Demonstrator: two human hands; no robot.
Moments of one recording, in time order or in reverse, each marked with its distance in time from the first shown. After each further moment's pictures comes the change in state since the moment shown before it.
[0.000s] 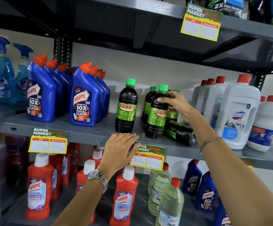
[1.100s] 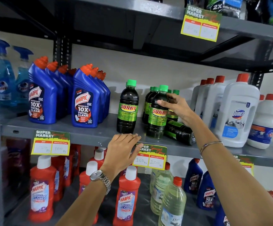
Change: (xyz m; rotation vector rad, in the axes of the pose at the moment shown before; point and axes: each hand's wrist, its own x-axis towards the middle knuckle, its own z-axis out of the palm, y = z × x) left_hand -0.001 -0.001 -0.001 0.010 -0.036 -0.003; right_hand -0.016 0.002 0.007 0.087 -0.003 -0.032
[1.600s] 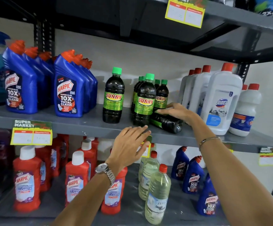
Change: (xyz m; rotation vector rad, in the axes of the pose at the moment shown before) left_hand 0.008 0.060 0.020 -0.109 0.123 0.180; right_hand -0.027 0.029 -0.043 -0.489 -0.153 0.275
